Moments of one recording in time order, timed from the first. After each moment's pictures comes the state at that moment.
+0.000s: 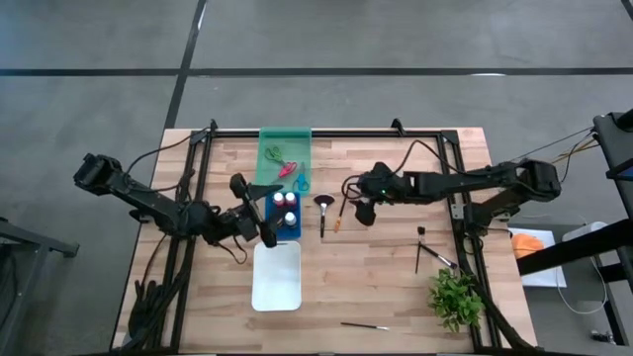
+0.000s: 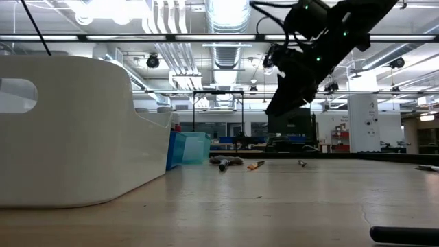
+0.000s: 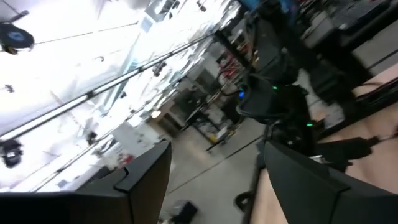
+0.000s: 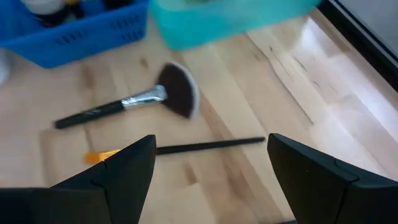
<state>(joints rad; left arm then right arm) -0.39 1.16 0.63 0.78 -0.76 1.00 -0.13 1.40 0.75 -0.13 0.22 0.20</state>
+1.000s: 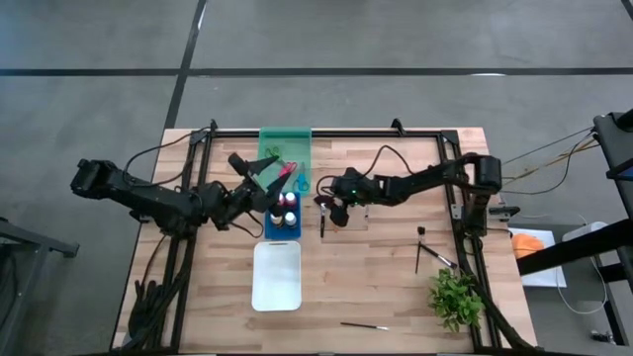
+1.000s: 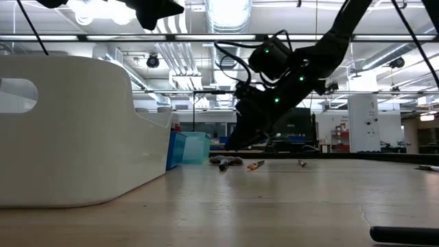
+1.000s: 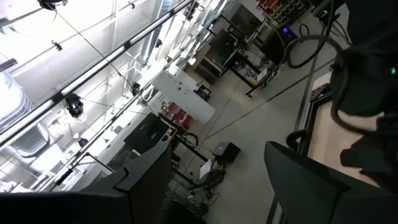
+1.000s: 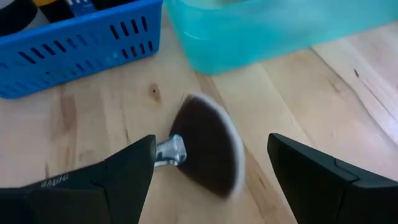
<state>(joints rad) -0.20 1.16 0.65 0.71 -0.88 1.05 -0.19 1.85 0.86 0.27 0.09 0.16</state>
